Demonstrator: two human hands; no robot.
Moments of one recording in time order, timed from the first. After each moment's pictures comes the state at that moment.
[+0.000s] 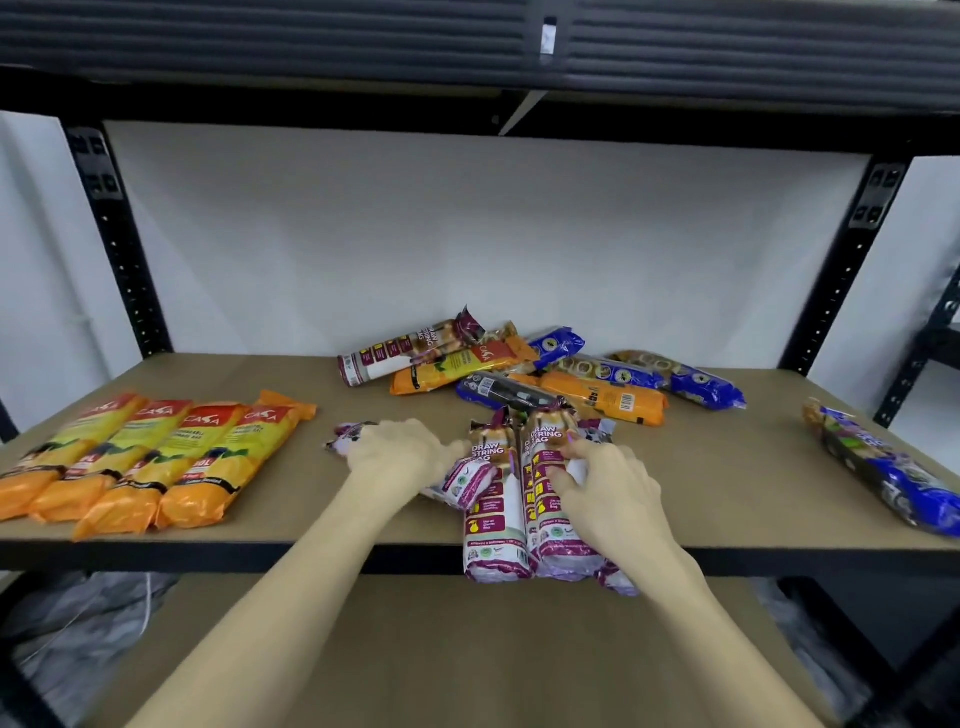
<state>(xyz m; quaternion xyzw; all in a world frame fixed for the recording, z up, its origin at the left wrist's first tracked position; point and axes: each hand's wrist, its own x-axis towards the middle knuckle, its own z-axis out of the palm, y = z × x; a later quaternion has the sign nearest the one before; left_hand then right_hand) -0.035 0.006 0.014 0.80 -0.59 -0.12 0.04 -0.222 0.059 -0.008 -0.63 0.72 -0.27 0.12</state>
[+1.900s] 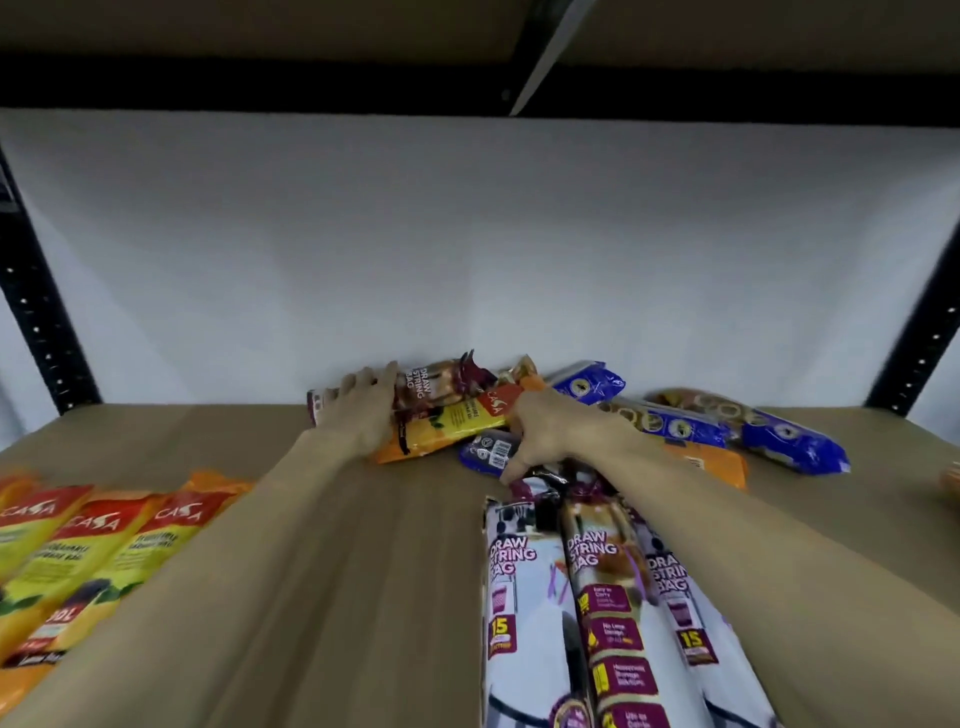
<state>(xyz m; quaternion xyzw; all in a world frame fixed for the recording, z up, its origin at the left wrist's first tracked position) 0.051 -0.238 -0.026 0.69 -0.71 0.03 0.10 -0.188 -0.194 0.015 -0.80 0.59 0.00 0.12</state>
